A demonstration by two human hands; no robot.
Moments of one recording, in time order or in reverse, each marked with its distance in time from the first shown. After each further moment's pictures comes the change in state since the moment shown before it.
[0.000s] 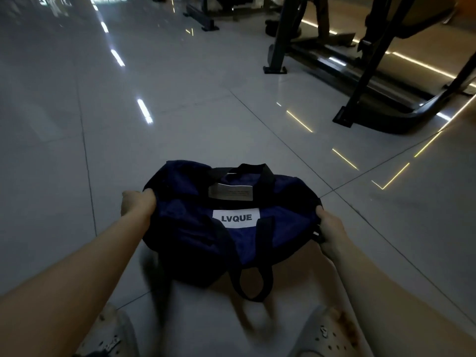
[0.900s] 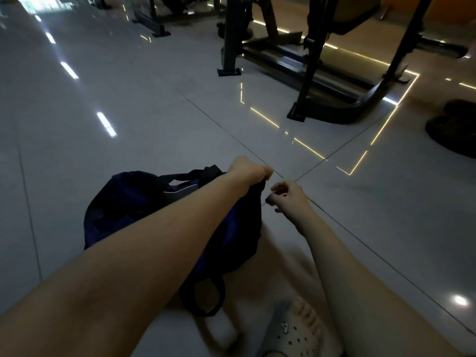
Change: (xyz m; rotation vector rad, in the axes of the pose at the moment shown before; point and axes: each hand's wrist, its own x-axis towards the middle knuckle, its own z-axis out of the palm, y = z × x) left_hand -0.251 0.153 0.183 0.166 -0.791 0.400; right_hand -0.018 -0.069 -0.033 -0.497 -0.154 -0.353
